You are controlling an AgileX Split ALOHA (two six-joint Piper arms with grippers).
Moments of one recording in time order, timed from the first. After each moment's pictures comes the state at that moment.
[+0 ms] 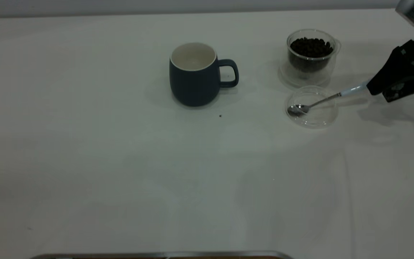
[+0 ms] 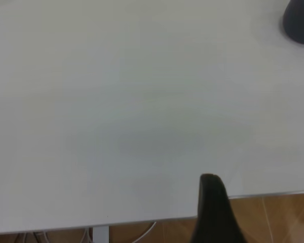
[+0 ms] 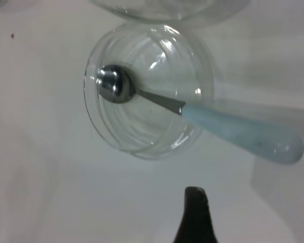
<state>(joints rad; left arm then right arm) 0.09 -0.02 -0.49 -0.13 1.14 0.14 -0.26 2.51 -1.52 0.81 0.94 -1.12</state>
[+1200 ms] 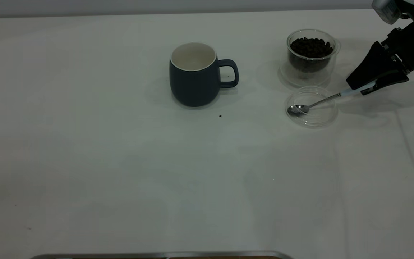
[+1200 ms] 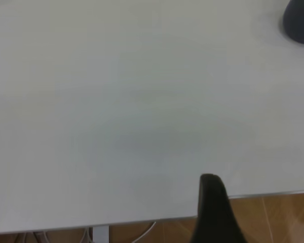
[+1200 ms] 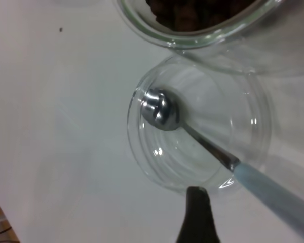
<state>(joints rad) 0.09 -0.02 -0.49 -0.13 1.14 0.14 -0.20 2.62 -1.72 0.81 1.11 -1.15</state>
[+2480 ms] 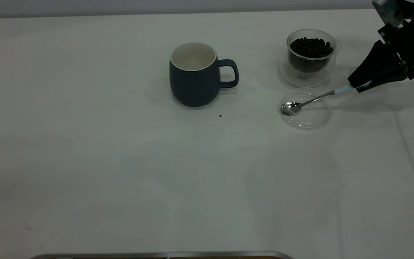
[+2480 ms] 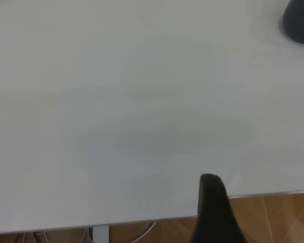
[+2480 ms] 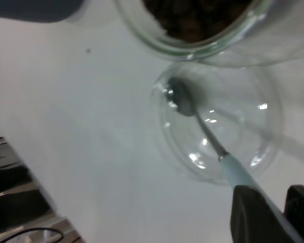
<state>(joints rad) 0.09 -0.02 -0.49 -0.13 1.14 0.14 -0.20 2.62 -1.74 0.82 1.19 -0.93</state>
